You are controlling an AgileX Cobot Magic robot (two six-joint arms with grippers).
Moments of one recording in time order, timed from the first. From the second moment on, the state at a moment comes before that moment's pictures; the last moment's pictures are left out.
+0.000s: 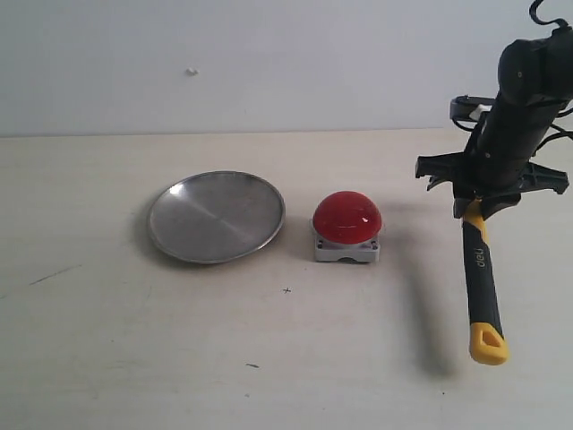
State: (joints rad) left arm -0.16 0.01 0.00 0.25 0.21 -0.19; right arm -0.02 2.05 -1.42 -0.07 0.80 0.38
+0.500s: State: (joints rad) left arm -0.16 0.01 0.00 0.25 0.21 -0.19; right arm -0.02 1.80 -1.38 0.13 0.84 0.13
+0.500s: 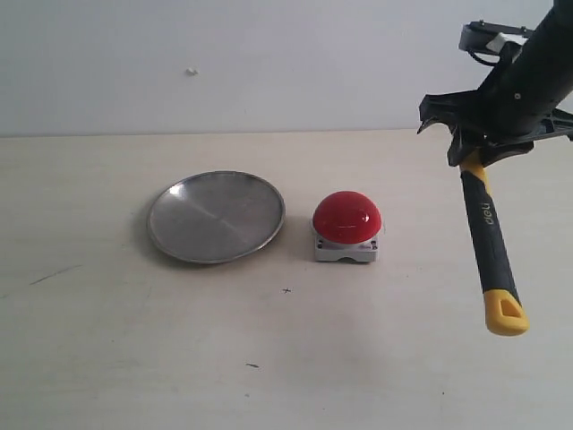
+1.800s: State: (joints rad) left arm -0.24 1.19 -0.48 0.90 -0.81 -1.29; right arm -0.01 1.53 -1.29 0.46 0.81 -0.32
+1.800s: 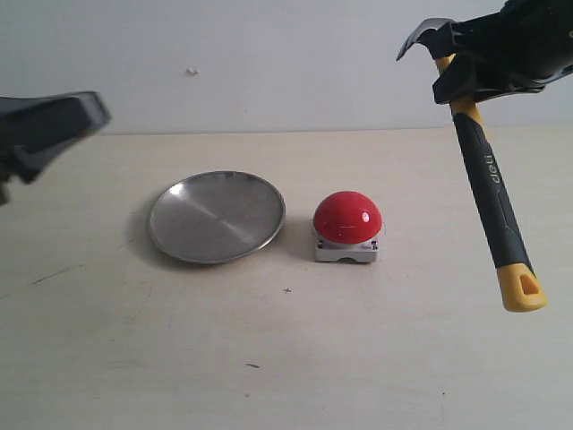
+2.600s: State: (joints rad) left arm -0.87 1.94 -1.26 0.82 -0.46 -1.27; right arm -0.01 1.53 -1.29 0.47 0.80 -0.33
